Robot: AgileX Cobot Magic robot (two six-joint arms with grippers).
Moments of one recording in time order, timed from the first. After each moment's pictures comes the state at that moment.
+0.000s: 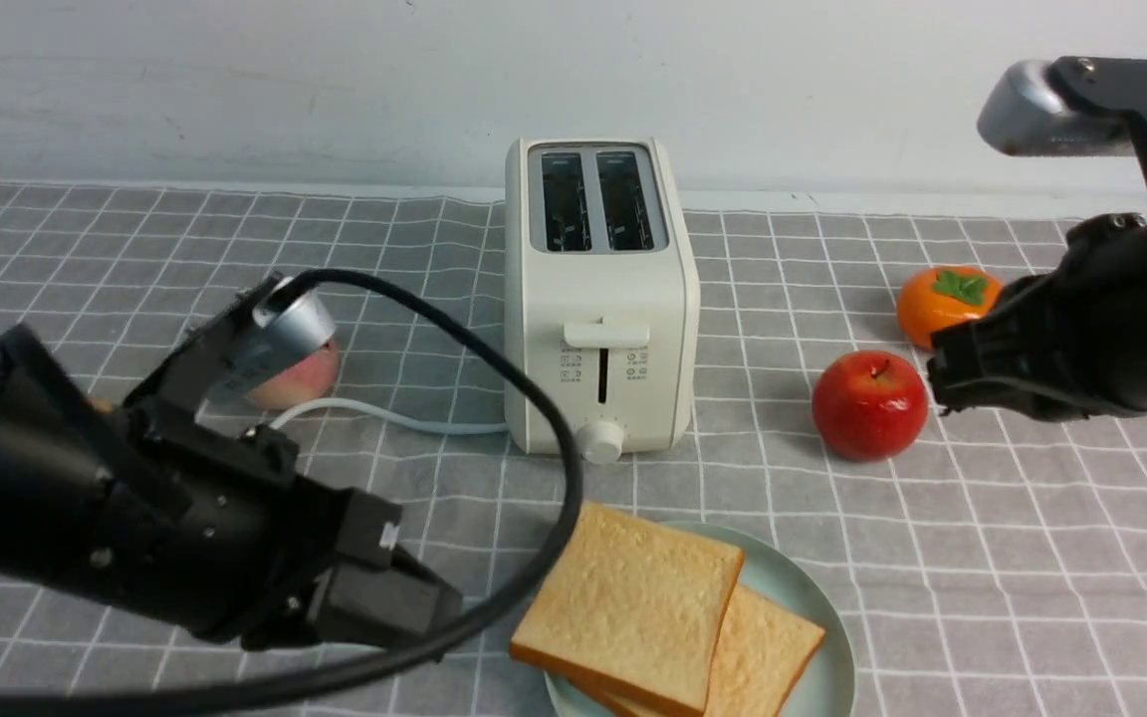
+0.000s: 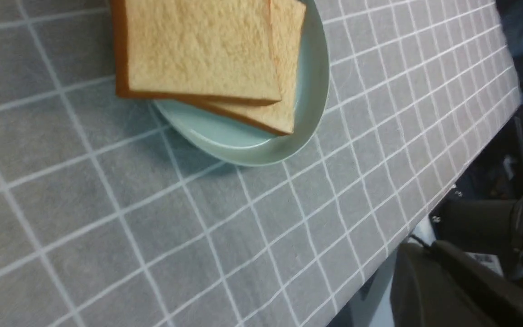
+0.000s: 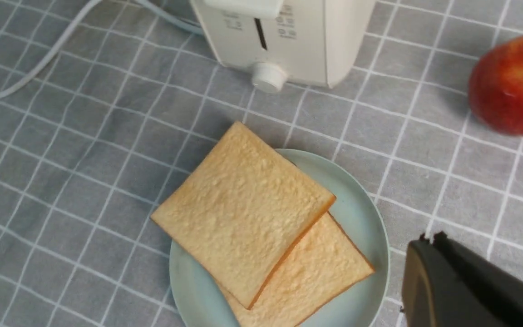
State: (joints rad) right arm 0.40 1.21 -1.15 0.20 0.82 0.05; left arm -0.25 1.16 -0.85 -0.85 1.00 0.30
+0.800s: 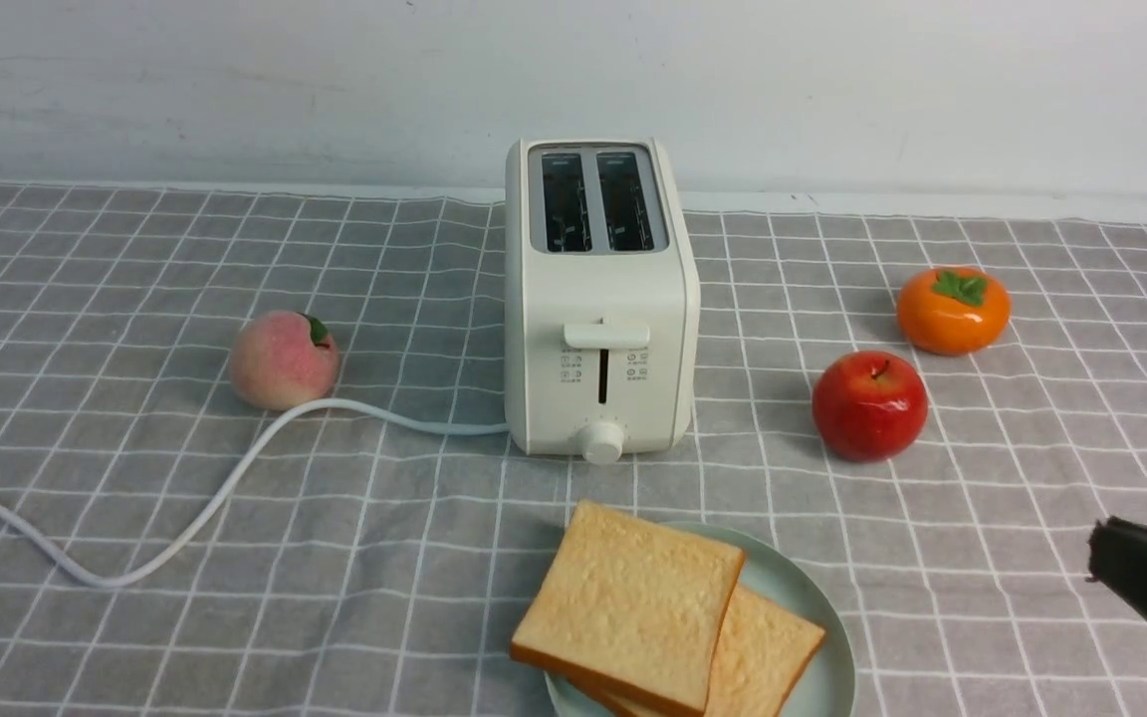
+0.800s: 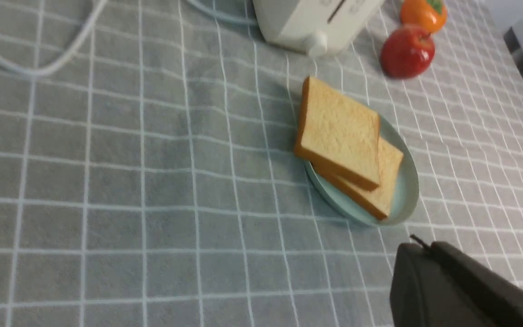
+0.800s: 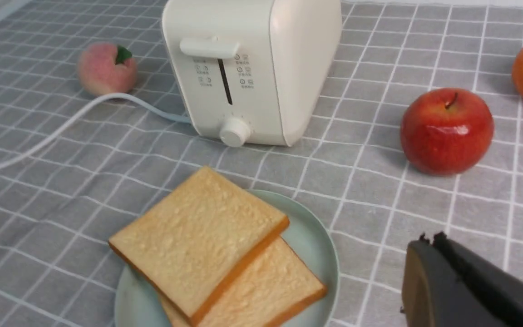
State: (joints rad) right arm 0.40 0.59 -0.41 0.12 0.25 0.00; left arm -0.25 0.23 -0.79 -0.21 1.13 -0.42
